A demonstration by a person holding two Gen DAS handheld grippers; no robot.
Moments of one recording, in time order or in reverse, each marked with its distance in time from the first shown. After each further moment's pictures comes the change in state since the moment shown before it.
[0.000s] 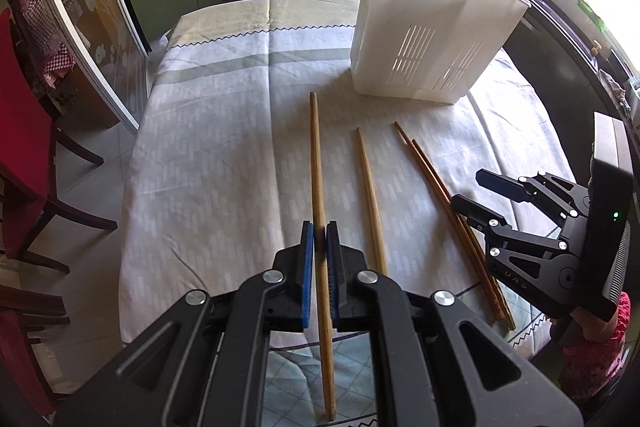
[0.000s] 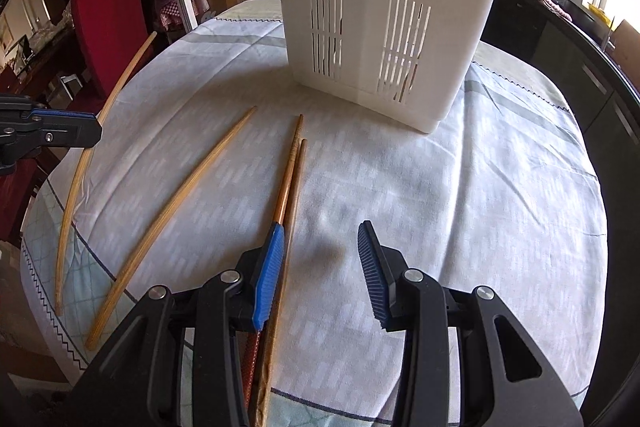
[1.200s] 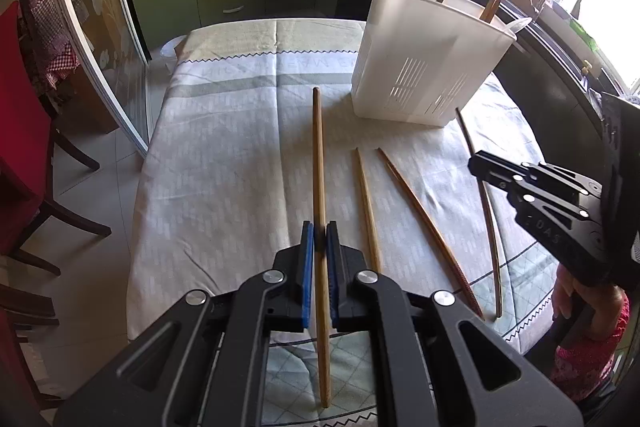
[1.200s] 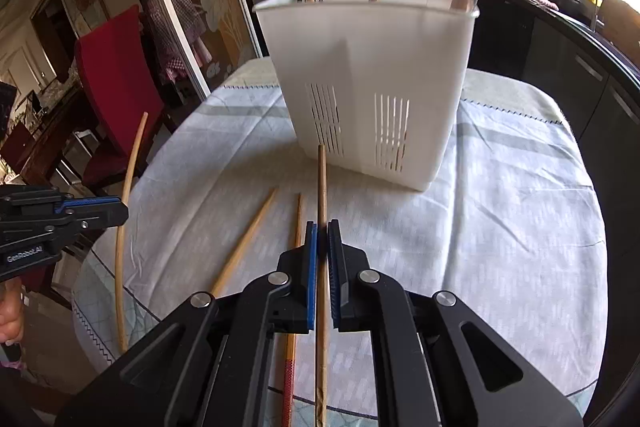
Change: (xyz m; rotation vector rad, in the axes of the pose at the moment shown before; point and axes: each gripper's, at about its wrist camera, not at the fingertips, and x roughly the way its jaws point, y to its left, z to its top) left arm -0.029 0.011 -0.003 -0.029 -0.074 -0.035; right arm -0.046 -0.010 0.047 0.142 -0.135 0.094
